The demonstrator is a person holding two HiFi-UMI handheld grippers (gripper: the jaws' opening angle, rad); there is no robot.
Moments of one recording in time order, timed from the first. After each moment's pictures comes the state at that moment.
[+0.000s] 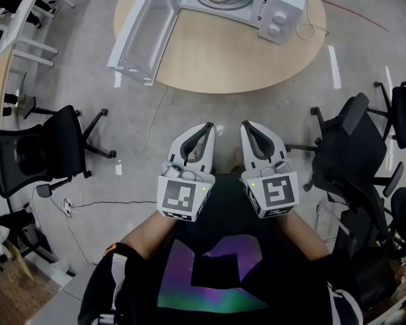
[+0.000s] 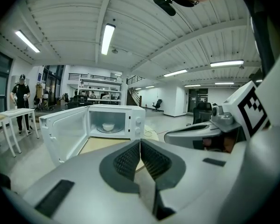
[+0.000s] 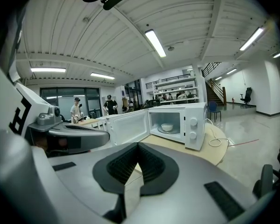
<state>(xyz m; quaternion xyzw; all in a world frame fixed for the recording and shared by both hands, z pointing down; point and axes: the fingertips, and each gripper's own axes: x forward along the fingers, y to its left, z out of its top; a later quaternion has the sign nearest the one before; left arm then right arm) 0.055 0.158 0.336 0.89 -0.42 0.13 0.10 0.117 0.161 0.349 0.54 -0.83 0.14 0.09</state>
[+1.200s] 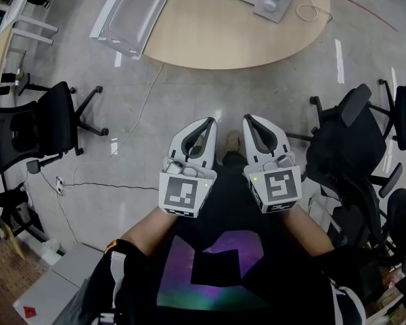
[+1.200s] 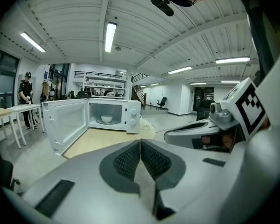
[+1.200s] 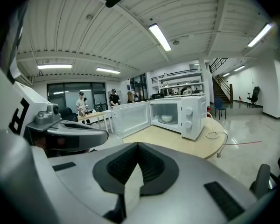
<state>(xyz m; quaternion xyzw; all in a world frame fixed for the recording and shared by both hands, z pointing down) 0.100 0.209 0.372 0.88 -0.45 0.12 0.11 0.163 0.208 0.390 0.50 -0.84 0.15 0.13</state>
